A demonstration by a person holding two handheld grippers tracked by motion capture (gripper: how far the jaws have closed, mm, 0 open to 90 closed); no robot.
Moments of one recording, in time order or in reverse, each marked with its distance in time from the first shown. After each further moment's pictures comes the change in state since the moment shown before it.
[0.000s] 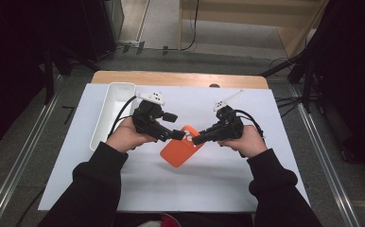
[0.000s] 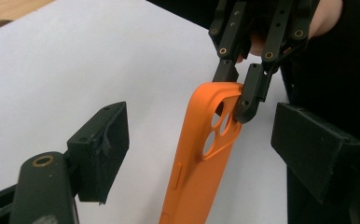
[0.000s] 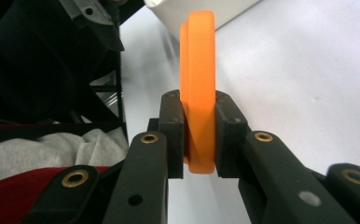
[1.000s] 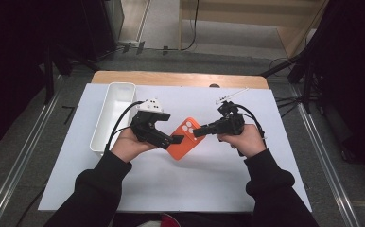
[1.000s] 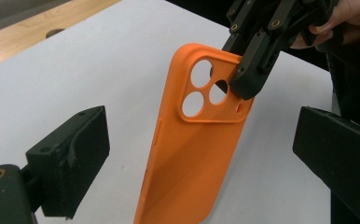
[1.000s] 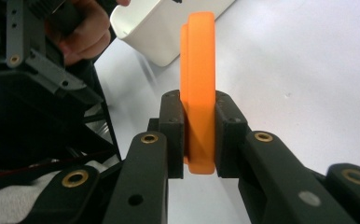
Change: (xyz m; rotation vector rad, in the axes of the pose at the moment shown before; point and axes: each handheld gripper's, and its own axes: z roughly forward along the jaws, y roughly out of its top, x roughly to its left) left arm -0.015 -0.017 0.005 -0.058 0.174 0.023; right arm -0.005 0.005 -0.005 -0.062 -0.074 0.174
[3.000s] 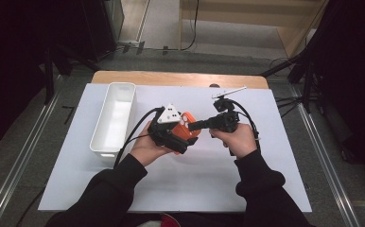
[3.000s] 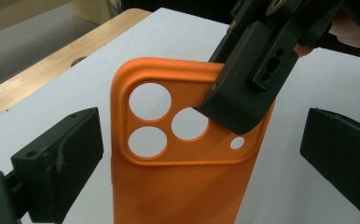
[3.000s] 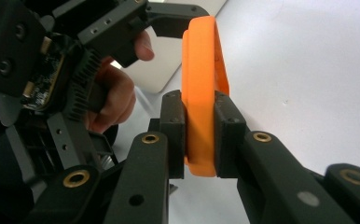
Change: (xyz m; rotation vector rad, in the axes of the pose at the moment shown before) left arm -0.018 -0.001 0.044 -0.052 0.147 0.130; right arm 0.013 0.012 0.007 -0.061 -0.060 0.181
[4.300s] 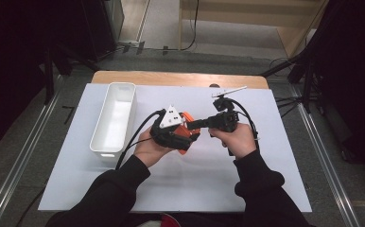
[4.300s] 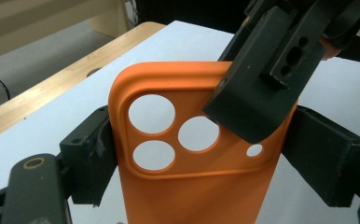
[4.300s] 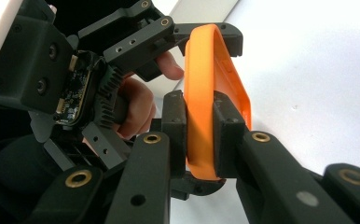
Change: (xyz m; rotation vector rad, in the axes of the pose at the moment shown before) left arm -0.005 -0.004 0.005 -0.046 0.062 0.014; right arm 0.004 0.001 -0.001 -0.019 0.020 0.001
